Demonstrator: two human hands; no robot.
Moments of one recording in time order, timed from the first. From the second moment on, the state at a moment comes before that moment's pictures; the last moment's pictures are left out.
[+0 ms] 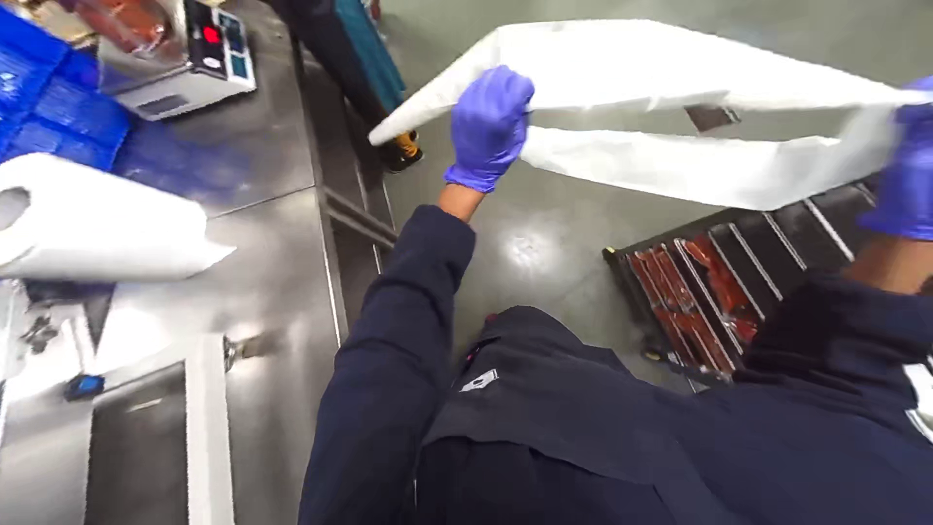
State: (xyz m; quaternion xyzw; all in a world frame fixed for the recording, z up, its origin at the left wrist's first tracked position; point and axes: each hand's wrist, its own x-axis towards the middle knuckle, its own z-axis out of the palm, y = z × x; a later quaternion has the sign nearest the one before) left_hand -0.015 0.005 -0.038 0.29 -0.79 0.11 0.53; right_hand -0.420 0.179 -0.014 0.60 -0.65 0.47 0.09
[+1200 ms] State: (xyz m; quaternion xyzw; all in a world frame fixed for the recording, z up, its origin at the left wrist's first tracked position) left_hand 0.148 0.174 -0.160 0.55 -0.76 -0.07 0.35; right_hand -0.105 0.074 -0.142 0.83 -0.40 0.37 -0.09
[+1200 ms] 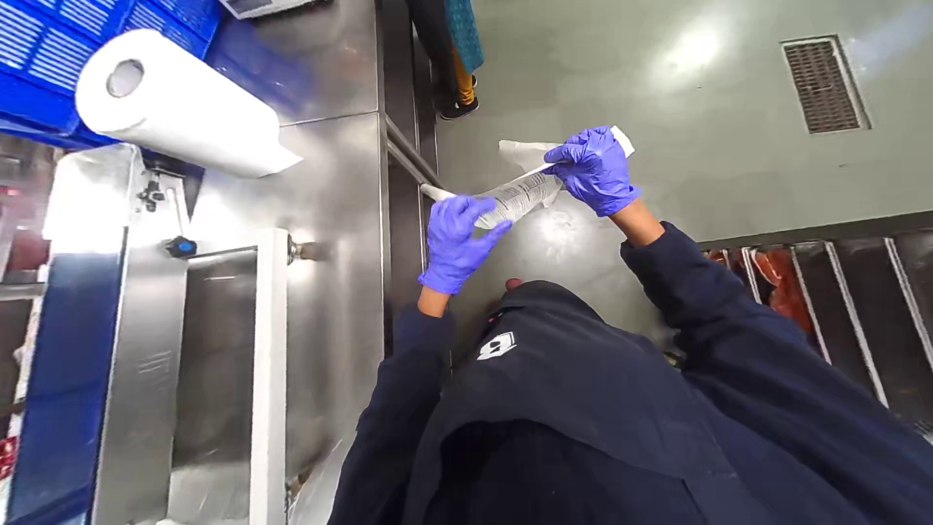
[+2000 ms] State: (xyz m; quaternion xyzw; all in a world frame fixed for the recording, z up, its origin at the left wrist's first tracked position) left_hand 0.115 0.183 -0.103 0.27 -0.57 -0.64 0.44; right_hand -0.090 0.130 -0.083 0.85 -0.20 0.29 -0.39
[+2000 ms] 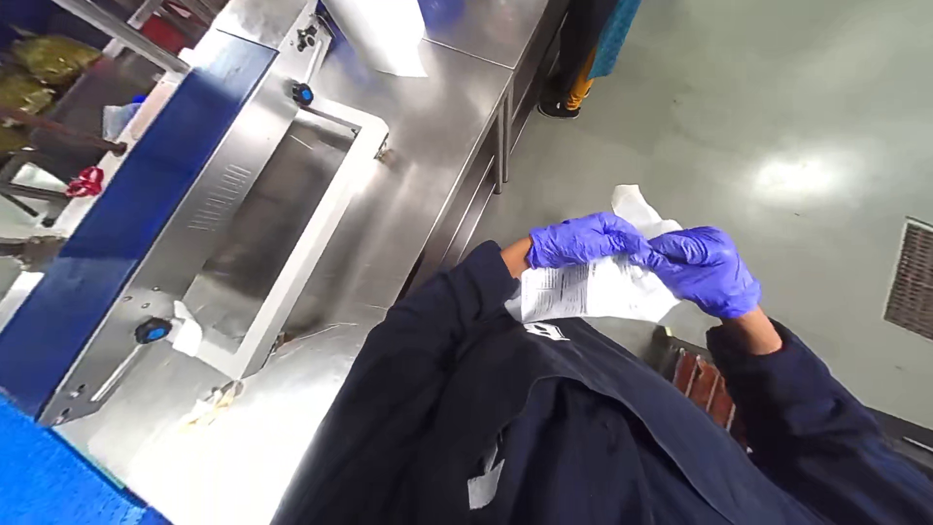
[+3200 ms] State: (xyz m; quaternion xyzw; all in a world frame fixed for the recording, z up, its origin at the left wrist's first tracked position) left_hand 0.184 0.193 -0.028 0.54 -0.36 -0.11 0.75; right_hand -0.021 0.149 -0.240 0.59 -0.25 0.10 -0.76
